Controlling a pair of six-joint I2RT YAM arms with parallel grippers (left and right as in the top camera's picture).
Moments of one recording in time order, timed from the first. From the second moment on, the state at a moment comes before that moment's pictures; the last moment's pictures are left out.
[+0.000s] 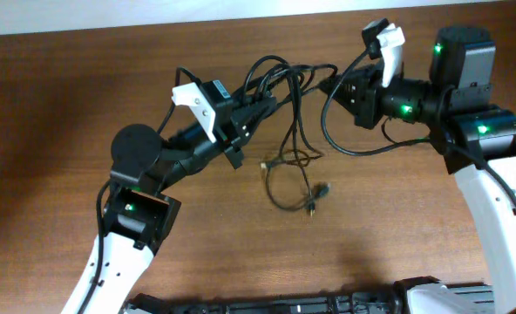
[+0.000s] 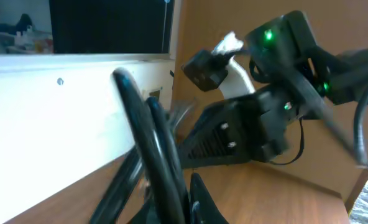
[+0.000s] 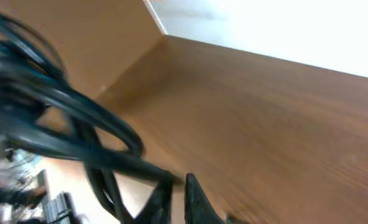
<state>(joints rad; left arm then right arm) -0.41 1.11 0.94 0.32 0.65 -0.19 0.05 1.32 1.39 -0.66 -0.81 0.01</state>
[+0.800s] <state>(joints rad) -0.44 1.10 0.94 0.37 0.81 -0.19 -0.01 1.32 1.39 -0.60 -1.34 -0.54</state>
